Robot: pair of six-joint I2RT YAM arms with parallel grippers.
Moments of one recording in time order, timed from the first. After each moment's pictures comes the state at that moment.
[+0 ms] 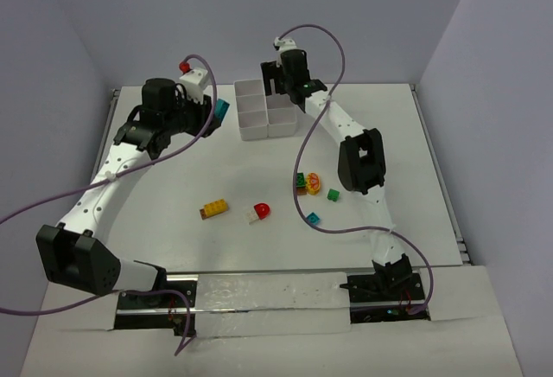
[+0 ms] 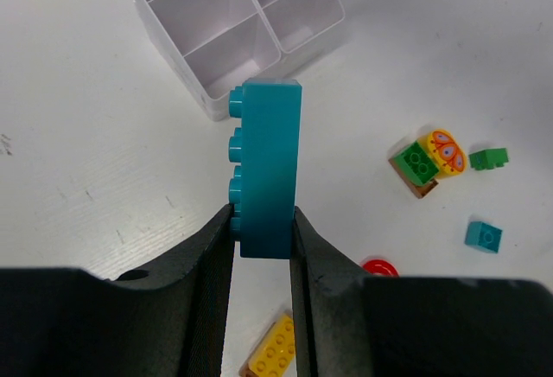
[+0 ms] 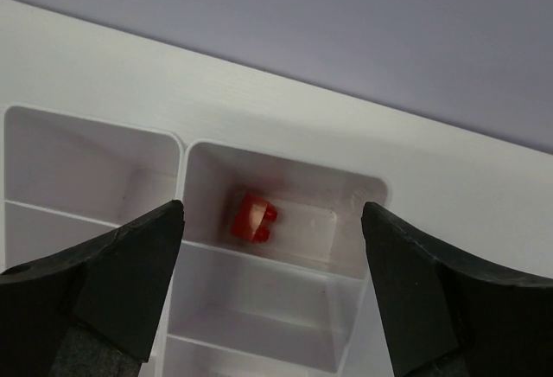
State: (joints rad) left arm -0.31 1.36 1.31 -0.43 0.31 -0.02; right arm 0.43 2.45 2.30 -0.28 0.10 0.07
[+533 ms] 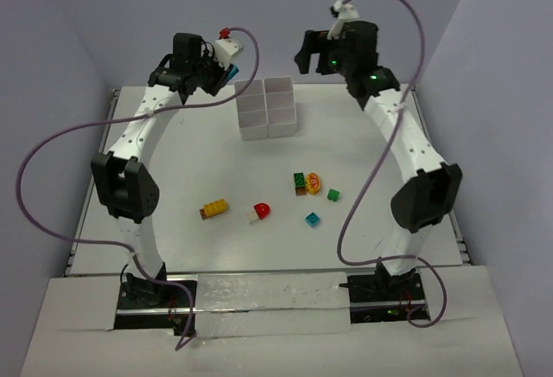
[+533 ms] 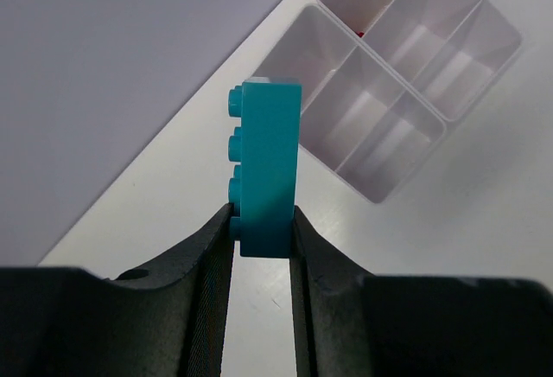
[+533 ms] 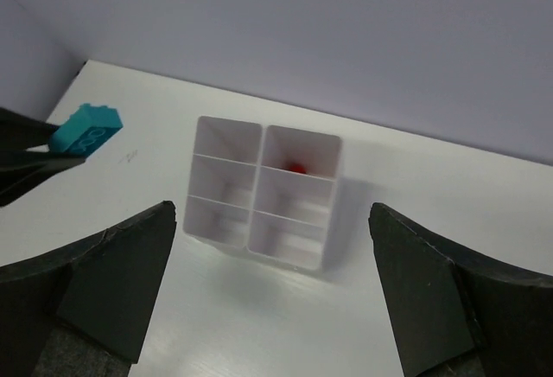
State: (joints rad) left arm -0.30 1.92 1.96 -0.58 0.21 0.46; right arm 0.33 1.83 1.92 -0.36 -0.12 0.18
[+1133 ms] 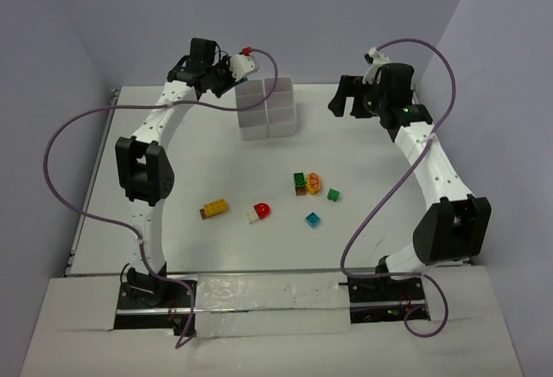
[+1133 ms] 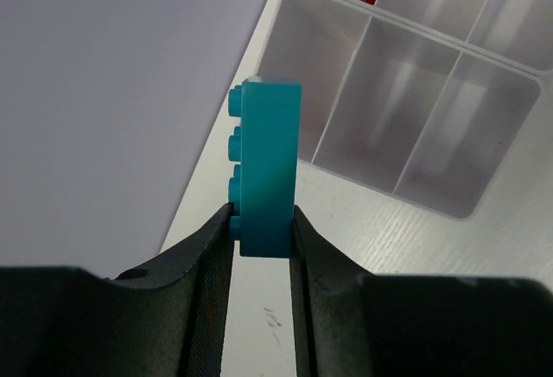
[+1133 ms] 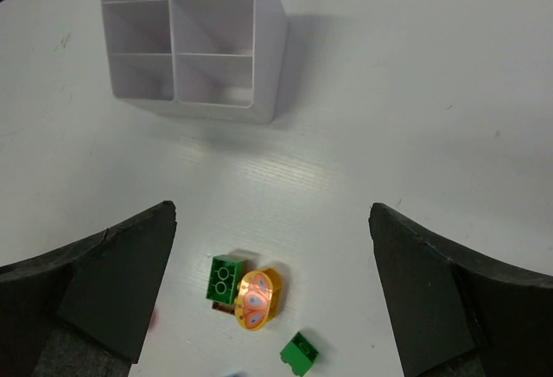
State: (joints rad) left arm -0.31 2.19 2.16 -0.61 0.25 0.86; right arm 0.09 1.49 1.39 -0.43 -0.29 0.17
